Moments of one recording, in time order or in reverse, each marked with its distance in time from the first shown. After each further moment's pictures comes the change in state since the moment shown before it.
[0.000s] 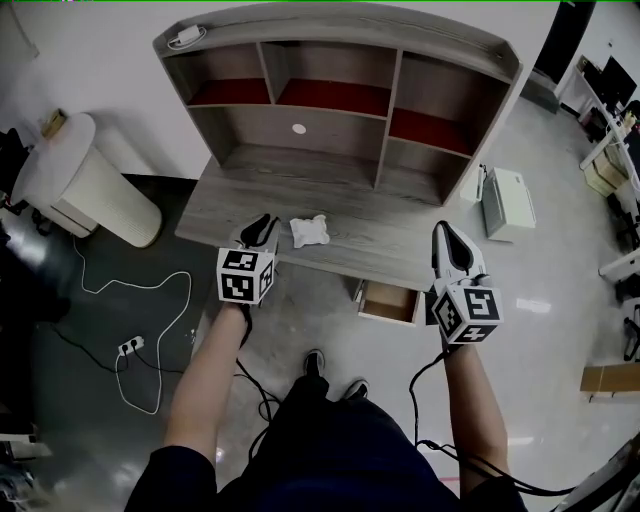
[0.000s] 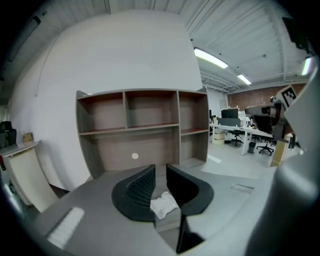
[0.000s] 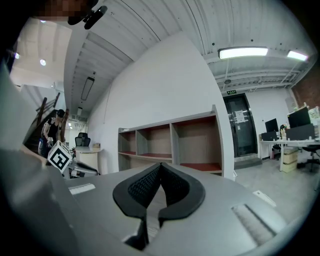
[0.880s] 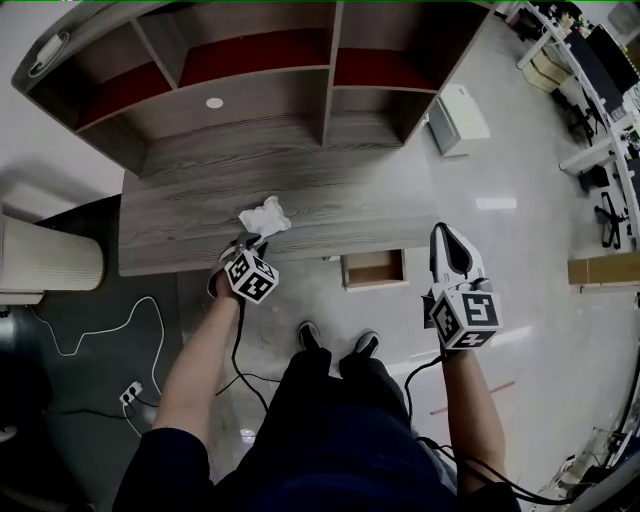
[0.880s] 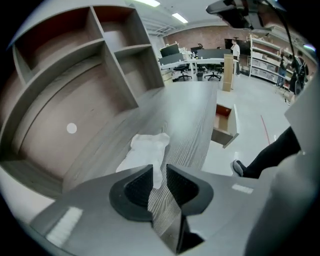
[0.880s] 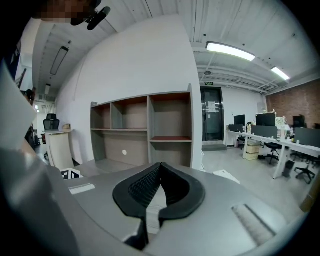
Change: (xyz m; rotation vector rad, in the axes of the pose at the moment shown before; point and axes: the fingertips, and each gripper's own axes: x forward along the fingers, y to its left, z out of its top) left arm 0.153 -0.036 -0.231 0.689 0.489 -0.406; right arm -0.016 -0.026 -0.091 0.021 0.212 -0.355
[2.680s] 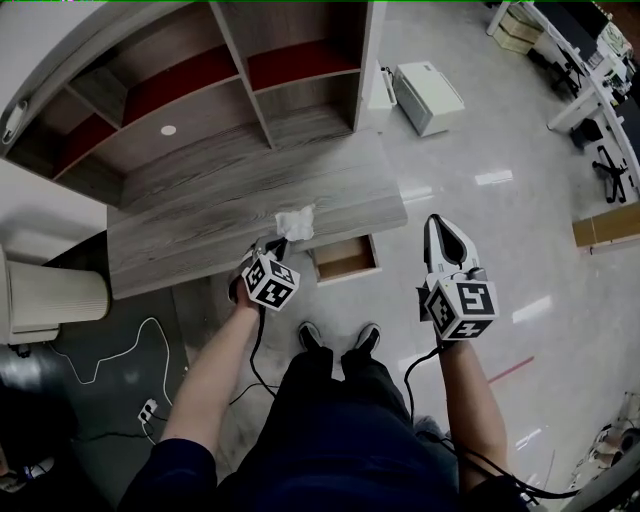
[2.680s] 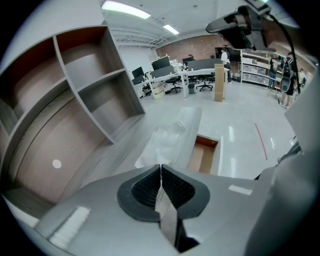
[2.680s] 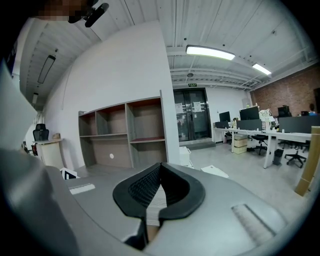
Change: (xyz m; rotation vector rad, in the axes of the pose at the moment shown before) left arm -0.018 -0.105 0.149 0.047 -0.128 -0.031; right arm -0.068 -0.109 -0.027 0.107 -0.038 -0.090
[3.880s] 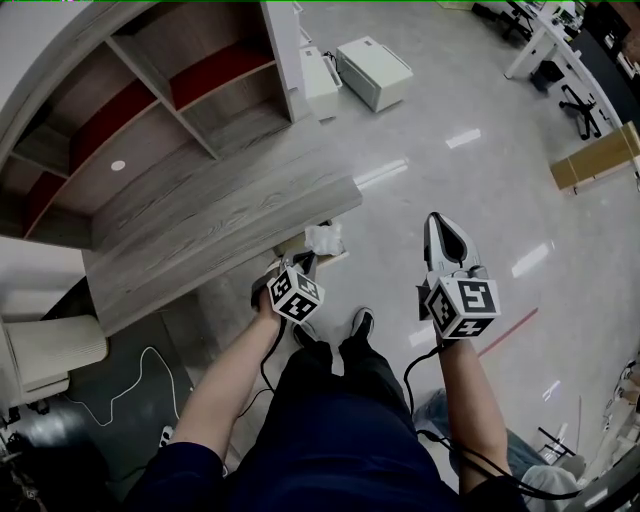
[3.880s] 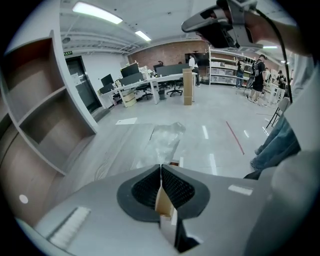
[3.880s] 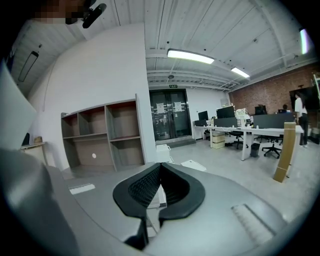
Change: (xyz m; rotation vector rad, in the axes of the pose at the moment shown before) left arm 0.021 -0.161 0.080 0.197 -0.083 -0.257; right arm -0.085 -0.085 -0.024 0.081 0.001 -0.201
